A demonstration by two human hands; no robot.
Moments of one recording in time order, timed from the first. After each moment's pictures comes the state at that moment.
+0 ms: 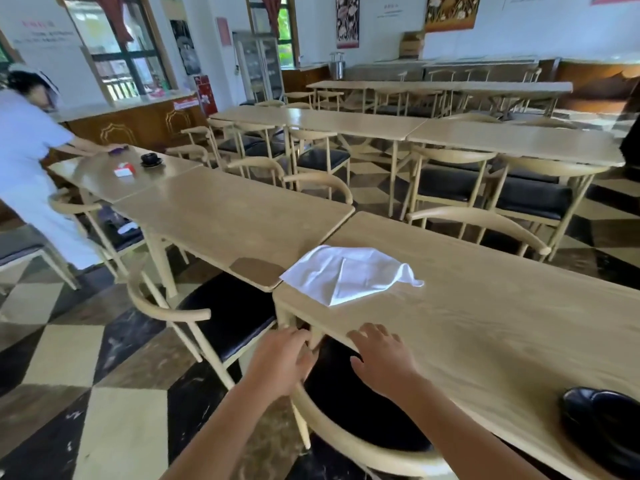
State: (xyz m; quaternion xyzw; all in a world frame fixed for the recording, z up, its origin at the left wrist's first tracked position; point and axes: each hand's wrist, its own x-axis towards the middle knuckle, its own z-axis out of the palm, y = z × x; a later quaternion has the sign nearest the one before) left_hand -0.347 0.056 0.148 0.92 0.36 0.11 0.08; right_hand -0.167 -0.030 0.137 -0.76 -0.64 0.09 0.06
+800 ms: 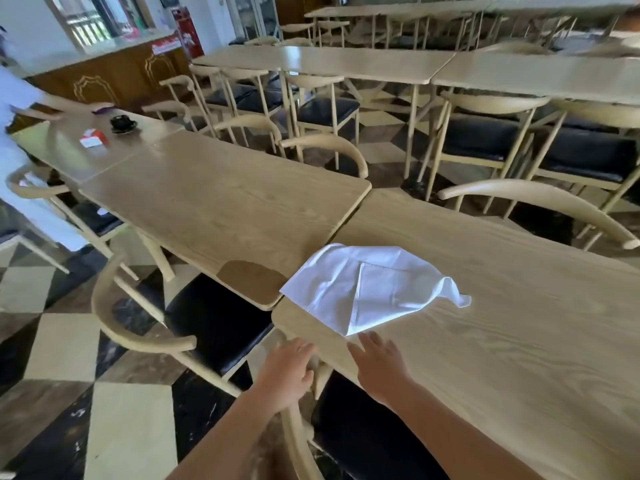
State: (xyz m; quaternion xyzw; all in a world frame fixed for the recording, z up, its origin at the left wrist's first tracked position) left_hand -0.293 0.239 0.043 0.91 0.38 -0.11 0.14; right_hand -0.114 0.157 0.024 -0.73 -0.67 0.14 -0.05
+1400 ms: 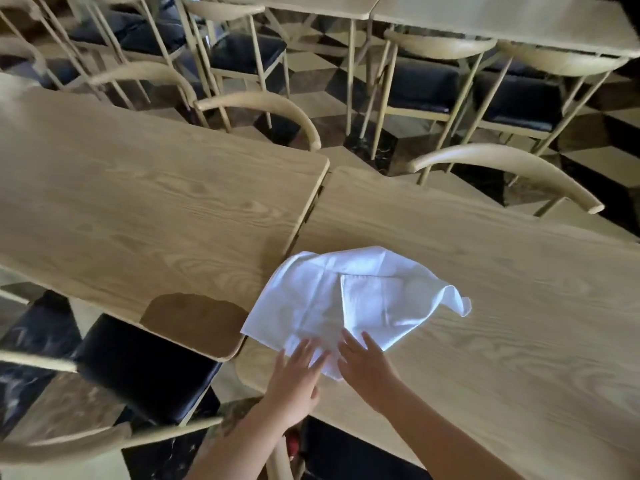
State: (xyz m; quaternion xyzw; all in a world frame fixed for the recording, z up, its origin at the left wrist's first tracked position) left_hand -0.228 0.347 -0.056 0.95 0.23 -0.15 0.15; right_hand -0.086 0.254 -0.004 -0.70 -0.69 0.08 -0.19
